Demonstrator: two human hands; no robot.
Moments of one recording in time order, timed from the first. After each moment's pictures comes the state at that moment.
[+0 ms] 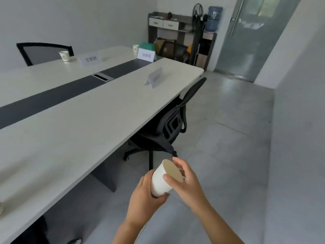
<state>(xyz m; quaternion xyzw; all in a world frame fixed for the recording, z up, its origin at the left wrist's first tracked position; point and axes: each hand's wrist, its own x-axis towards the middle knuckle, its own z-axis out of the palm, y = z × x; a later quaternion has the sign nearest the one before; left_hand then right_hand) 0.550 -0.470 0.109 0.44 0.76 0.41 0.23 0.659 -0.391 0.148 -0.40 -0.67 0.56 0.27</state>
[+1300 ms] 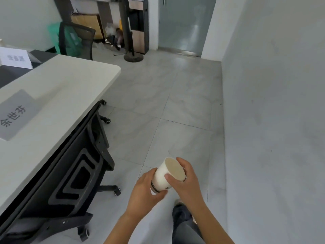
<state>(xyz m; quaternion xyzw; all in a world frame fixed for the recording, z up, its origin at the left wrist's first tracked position) 0.731 0.103 0.072 0.57 0.68 0.29 0.36 0.861 0.135 0.097 -0.59 -0.53 0.49 0.36</state>
